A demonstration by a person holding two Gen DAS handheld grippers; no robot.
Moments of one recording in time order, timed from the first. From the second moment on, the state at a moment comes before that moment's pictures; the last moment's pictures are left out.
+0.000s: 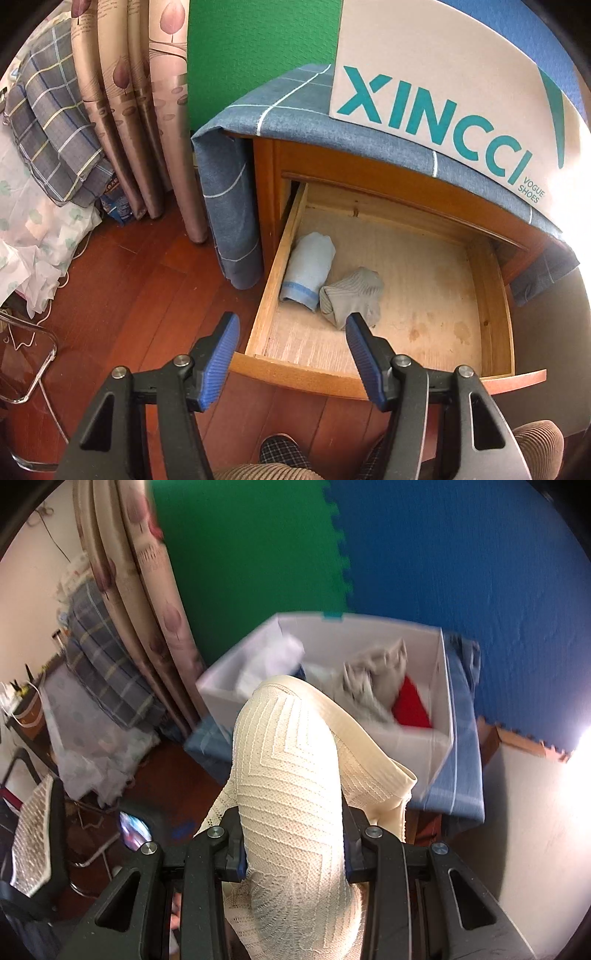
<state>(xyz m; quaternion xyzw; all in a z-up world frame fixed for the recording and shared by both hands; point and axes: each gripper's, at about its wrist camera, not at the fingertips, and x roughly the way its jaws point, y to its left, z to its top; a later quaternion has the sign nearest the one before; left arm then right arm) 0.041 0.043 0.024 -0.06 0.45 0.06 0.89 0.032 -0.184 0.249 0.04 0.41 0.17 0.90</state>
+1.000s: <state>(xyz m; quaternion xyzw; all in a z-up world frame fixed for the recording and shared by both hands) 0.045 0.049 0.016 -0.07 0.47 0.05 0.88 0.245 -0.187 0.241 -0.03 0.42 0.04 0.90</state>
